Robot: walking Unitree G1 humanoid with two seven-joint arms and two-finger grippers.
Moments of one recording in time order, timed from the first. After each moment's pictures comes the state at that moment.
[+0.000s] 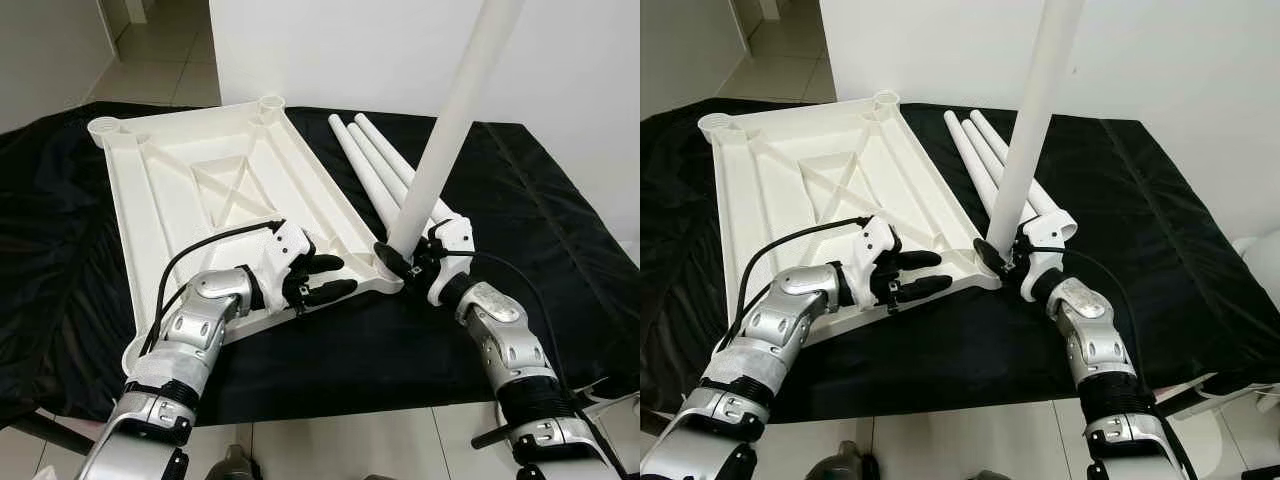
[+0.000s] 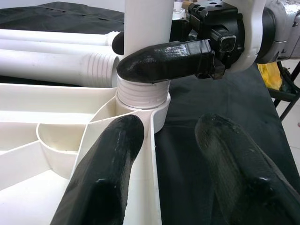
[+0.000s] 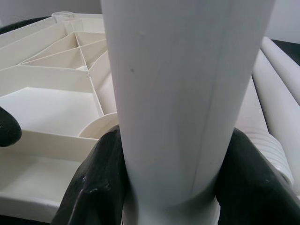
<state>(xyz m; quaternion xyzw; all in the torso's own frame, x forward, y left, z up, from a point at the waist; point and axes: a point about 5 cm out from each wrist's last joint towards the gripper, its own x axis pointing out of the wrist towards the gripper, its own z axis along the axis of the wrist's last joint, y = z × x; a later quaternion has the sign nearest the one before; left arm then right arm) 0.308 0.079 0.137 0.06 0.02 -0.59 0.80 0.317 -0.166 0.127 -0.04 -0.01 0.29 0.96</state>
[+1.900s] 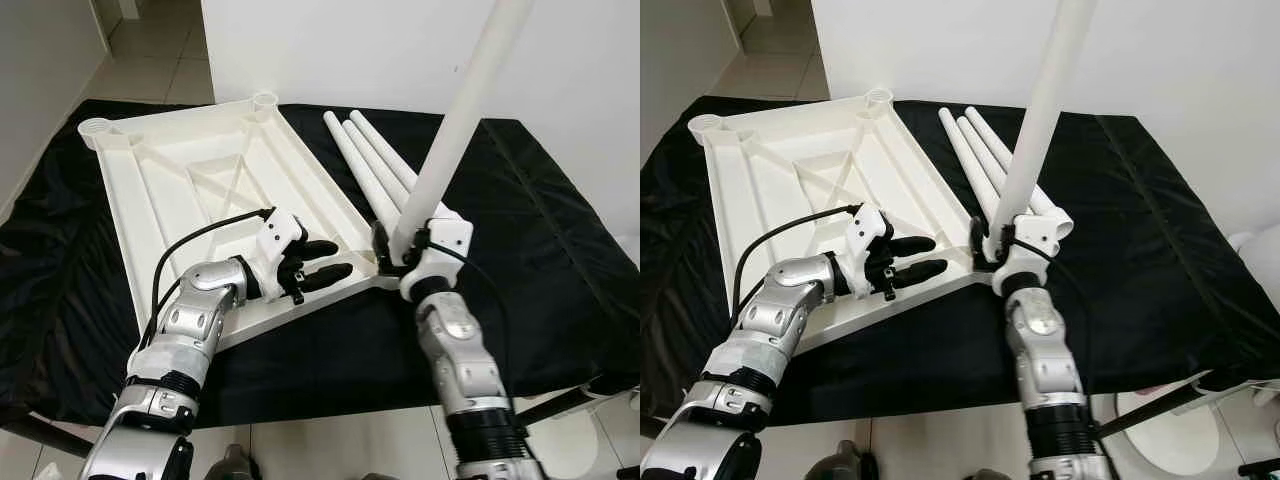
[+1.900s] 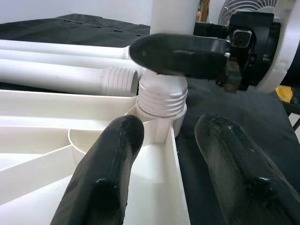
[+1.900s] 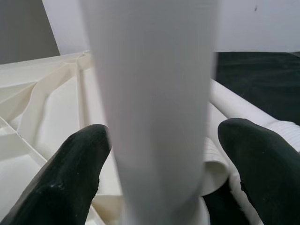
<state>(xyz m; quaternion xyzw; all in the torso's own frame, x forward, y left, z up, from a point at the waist) 0.318 0.087 0.146 0.05 0.00 -0.57 0.82 0.300 -0.141 0.143 0.04 -0.06 0.07 1.00</state>
